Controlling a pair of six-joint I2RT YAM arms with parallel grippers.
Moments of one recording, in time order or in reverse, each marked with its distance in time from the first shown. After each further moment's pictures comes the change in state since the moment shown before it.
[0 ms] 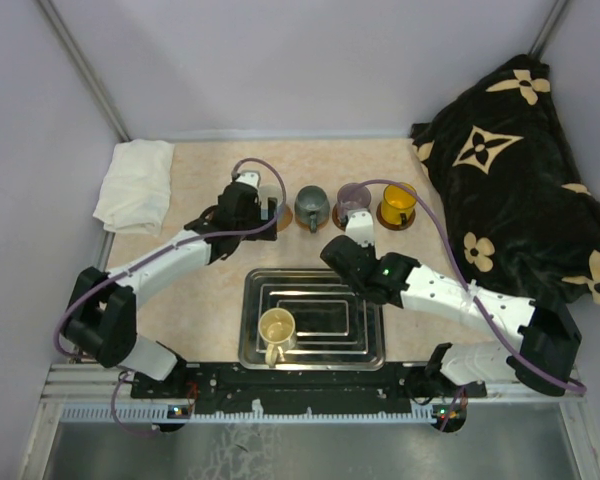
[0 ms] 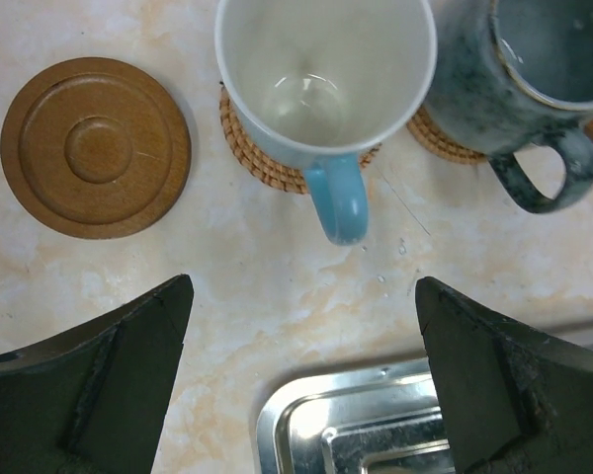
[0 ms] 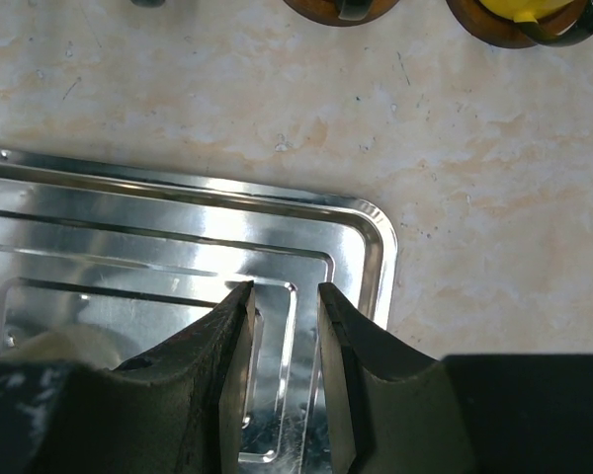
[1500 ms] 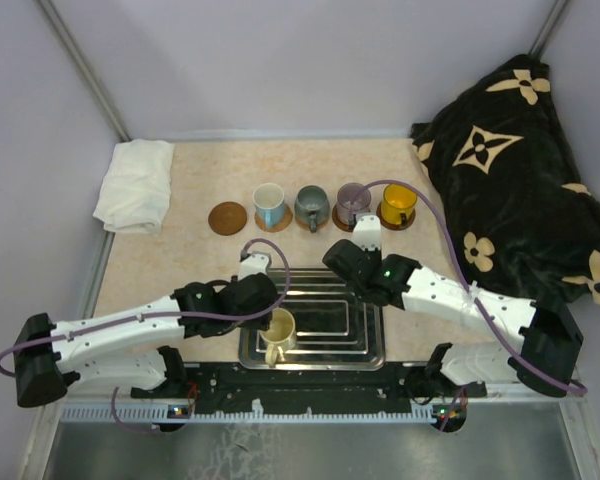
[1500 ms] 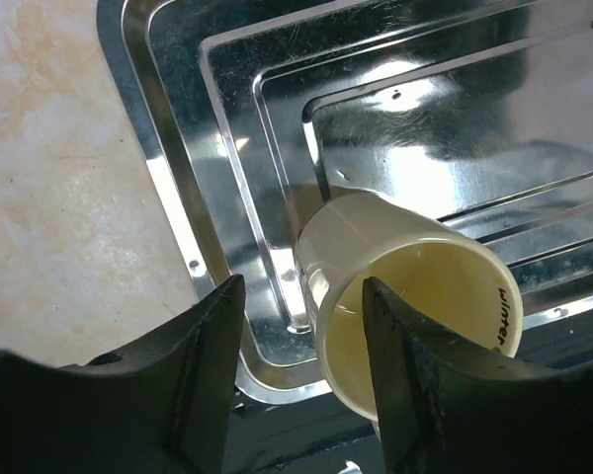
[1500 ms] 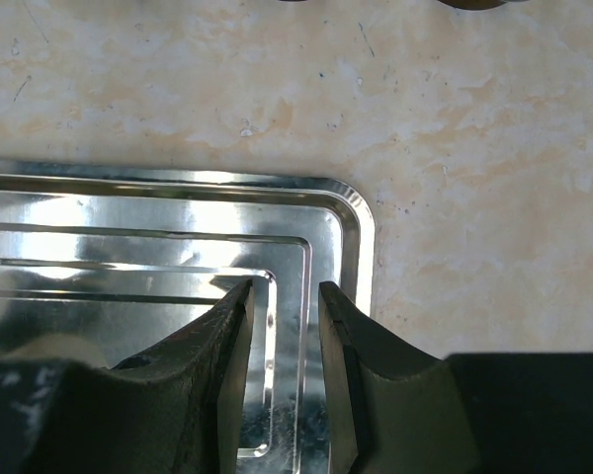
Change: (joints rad) left arm -0.596 -0.451 -0.254 -0.520 -0.120 -0.467; right arm 0.000 -0.011 -0.021 -0.060 0.042 0.093
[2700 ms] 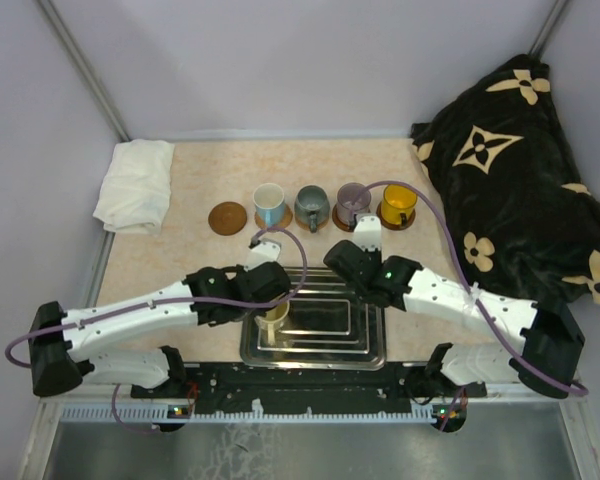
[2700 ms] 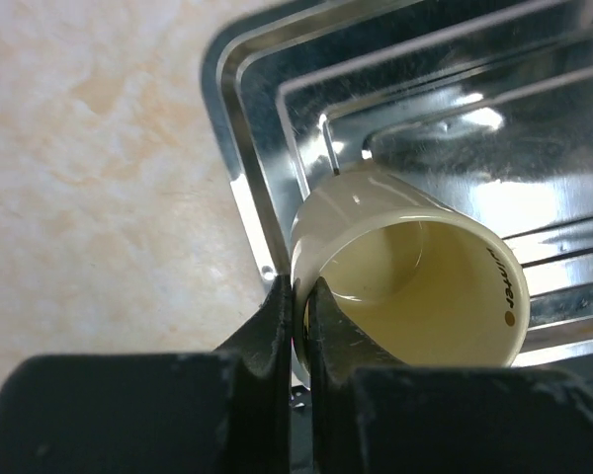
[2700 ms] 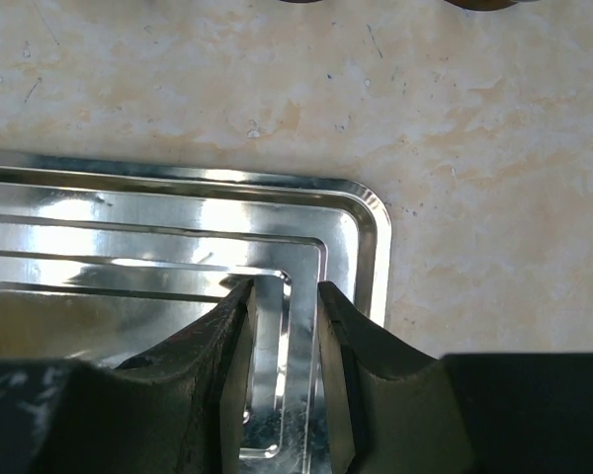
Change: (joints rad) left arm -0.002 0.137 0.169 -0.136 -0.107 0.097; right arm 0.000 -0.010 -0.009 0.014 -0.003 -0.001
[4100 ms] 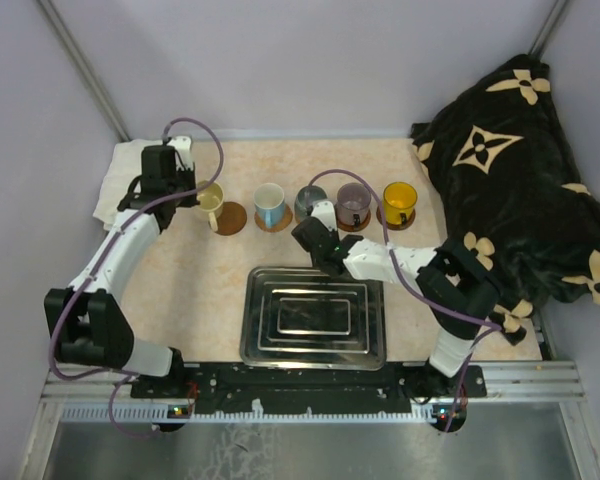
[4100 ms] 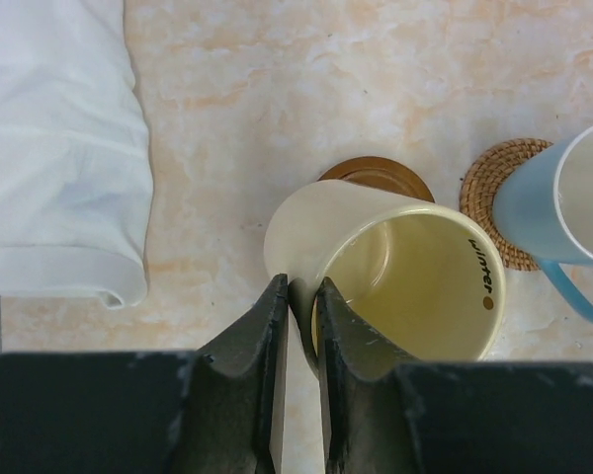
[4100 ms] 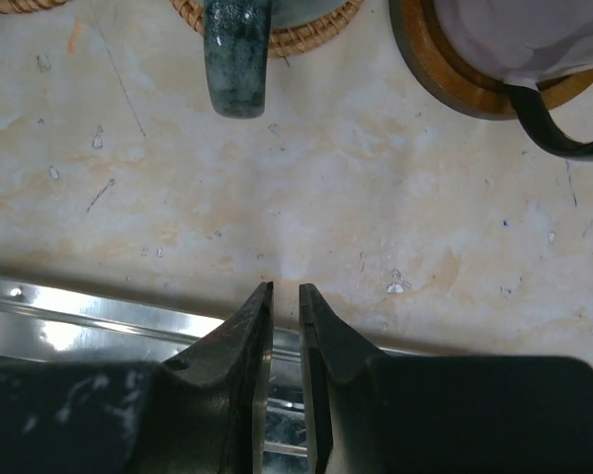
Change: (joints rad) left arm 1.042 0.216 0.262 0.493 0.431 0.697; right arm -0.121 0.498 0.147 0.429 -0.166 -0.229
